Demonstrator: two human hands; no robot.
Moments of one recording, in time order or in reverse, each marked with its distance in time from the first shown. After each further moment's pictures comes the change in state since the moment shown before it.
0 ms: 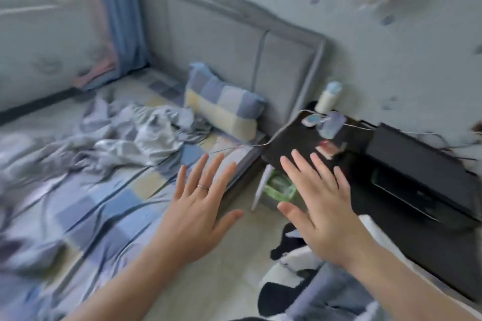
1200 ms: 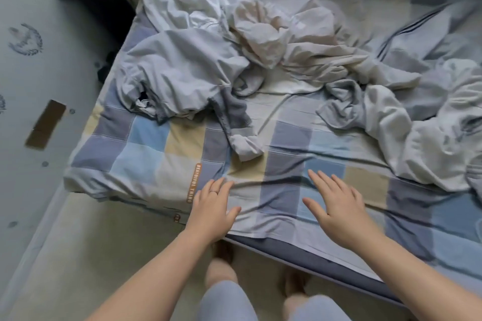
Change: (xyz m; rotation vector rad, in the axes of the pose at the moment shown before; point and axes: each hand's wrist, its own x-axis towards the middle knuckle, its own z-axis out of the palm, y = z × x) left_hand -0.230 -0.440 0.128 -0.264 -0.186 -1.606; right_hand 0.390 -0.341 0.484 -0.131 -0.923 -0.773
